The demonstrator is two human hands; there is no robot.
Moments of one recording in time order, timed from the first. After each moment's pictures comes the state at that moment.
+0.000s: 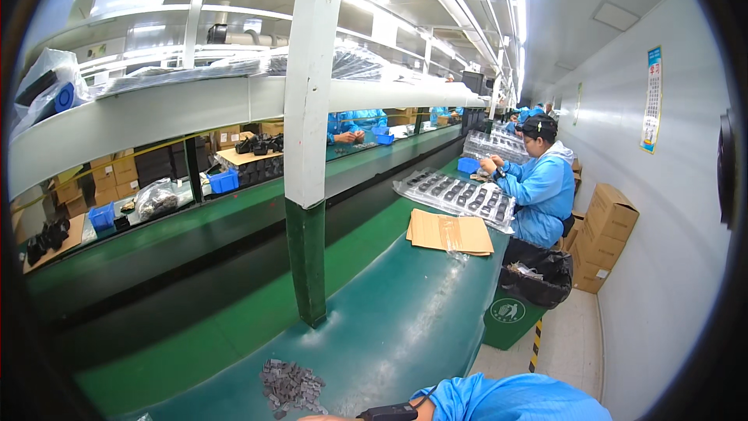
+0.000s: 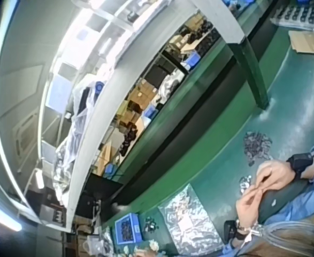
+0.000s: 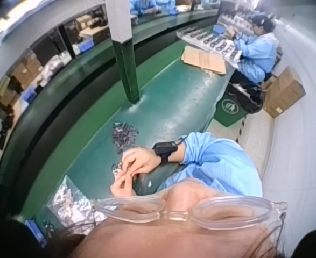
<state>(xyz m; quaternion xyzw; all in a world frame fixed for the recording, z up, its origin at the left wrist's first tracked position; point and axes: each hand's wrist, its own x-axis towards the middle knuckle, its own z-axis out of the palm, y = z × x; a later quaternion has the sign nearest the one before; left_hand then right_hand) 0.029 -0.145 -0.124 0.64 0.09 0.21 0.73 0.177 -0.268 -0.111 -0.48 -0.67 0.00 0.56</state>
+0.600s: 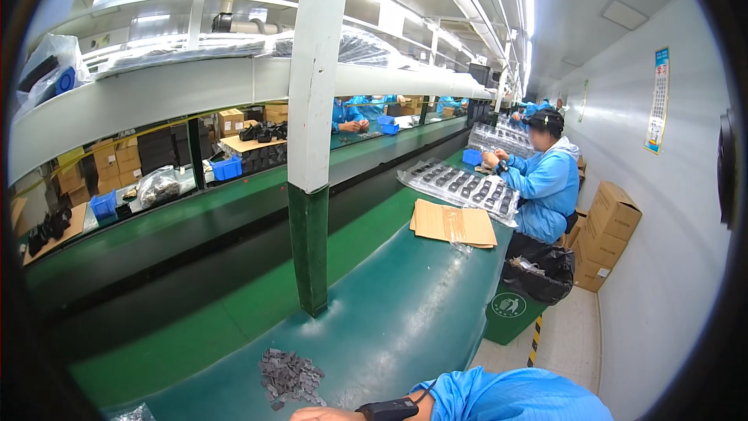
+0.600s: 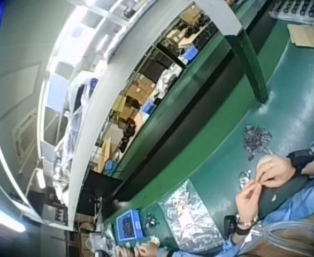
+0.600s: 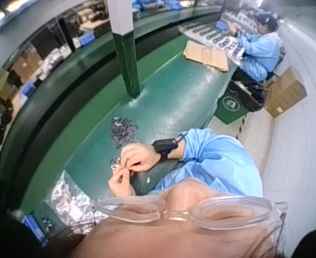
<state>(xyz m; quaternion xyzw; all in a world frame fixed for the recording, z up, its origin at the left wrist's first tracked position) 0.032 -0.149 -0.130 0.59 0.12 0.19 0.78 0.171 -0.269 -0.107 -0.51 -0.65 -0.06 0.56</state>
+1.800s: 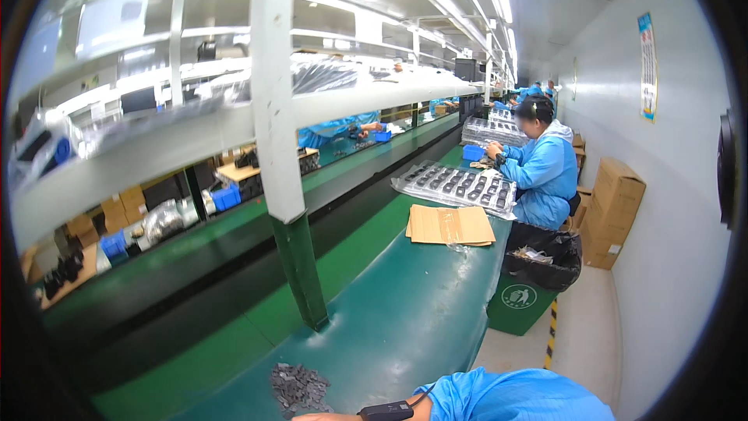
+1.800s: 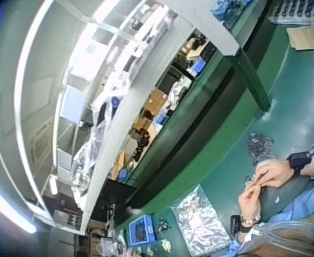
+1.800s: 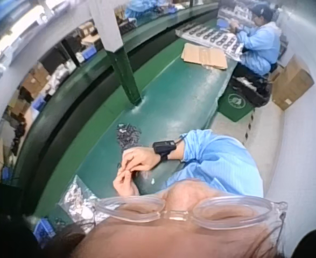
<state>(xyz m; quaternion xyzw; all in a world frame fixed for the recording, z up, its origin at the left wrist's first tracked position) 0.037 -0.139 -0.137 0.56 0.07 0.21 0.80 0.176 -0.266 -0.106 -0.51 -0.67 -0.03 0.54</state>
